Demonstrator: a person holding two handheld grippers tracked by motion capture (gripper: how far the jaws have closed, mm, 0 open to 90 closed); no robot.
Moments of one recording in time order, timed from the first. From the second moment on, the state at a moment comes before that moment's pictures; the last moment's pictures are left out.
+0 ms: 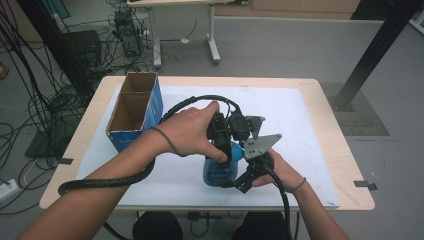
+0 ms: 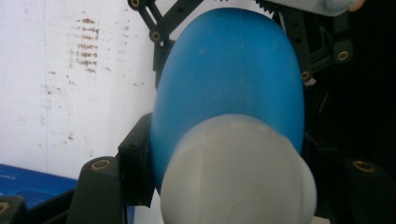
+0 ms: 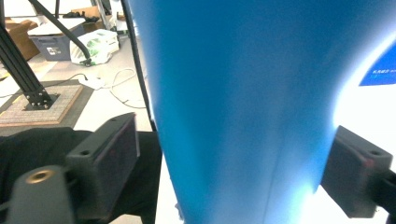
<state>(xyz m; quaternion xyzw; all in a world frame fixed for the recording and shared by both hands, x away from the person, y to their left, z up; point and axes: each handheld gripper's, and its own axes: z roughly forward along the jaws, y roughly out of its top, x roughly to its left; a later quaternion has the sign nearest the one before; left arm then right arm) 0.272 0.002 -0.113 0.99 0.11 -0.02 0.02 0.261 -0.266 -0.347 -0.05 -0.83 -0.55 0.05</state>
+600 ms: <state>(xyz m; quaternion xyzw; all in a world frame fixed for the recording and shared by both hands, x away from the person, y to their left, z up) 0.275 0.005 -0.115 0.99 0.12 -0.03 0.03 0.254 -0.278 -0.346 -0.06 -0.83 -0.56 0.02</state>
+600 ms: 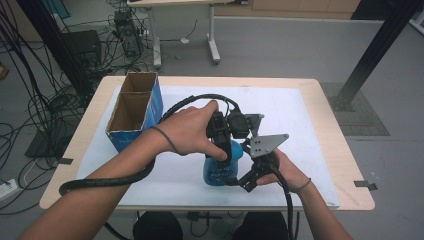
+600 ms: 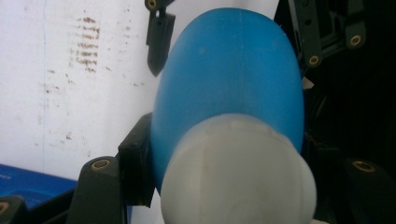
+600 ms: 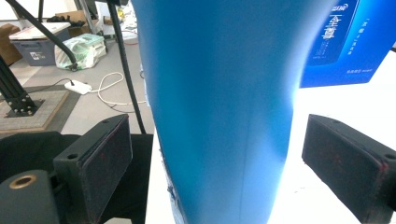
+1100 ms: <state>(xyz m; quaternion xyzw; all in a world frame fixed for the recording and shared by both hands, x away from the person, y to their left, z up) 0.273 0.006 -0.116 0.99 0.12 -0.03 0.03 0.248 -0.298 -0.343 -0.08 -0.83 -0.55 0.01</state>
